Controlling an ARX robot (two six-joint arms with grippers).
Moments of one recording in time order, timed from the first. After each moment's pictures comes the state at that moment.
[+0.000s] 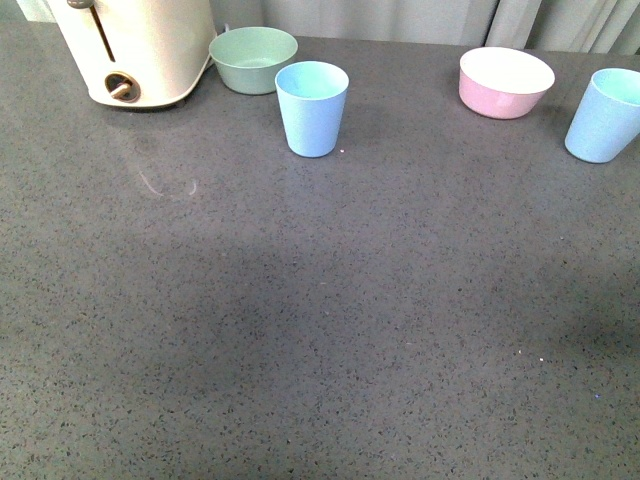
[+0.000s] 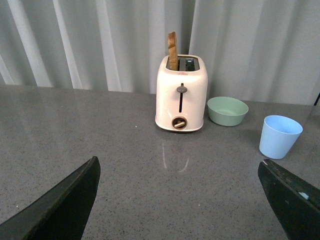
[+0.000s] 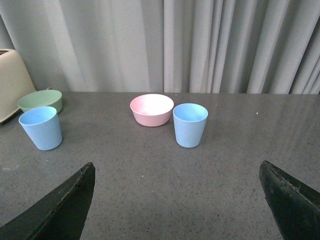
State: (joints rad) left arm 0.00 0.01 0.01 0.00 0.00 0.00; right arm 0.00 0.01 0.02 0.00 0.00 0.00
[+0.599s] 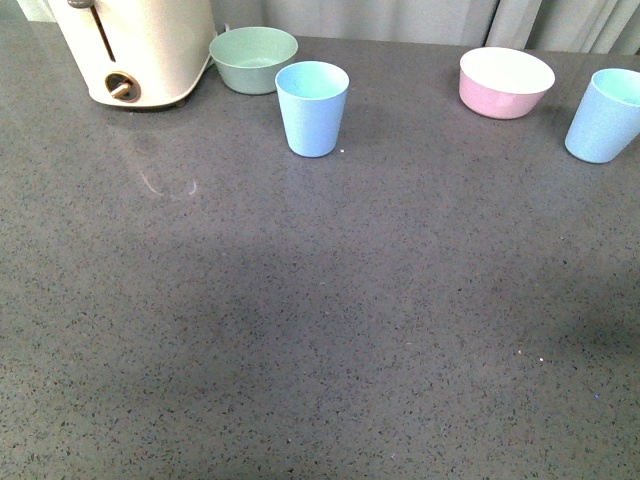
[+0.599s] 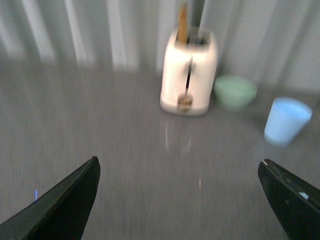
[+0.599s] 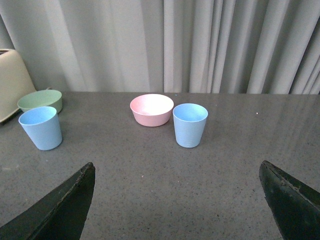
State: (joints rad) left arm -0.03 0.07 0.07 -0.15 -0.07 -0.07; right arm 0.00 0.01 0.02 0.00 0.00 0.00
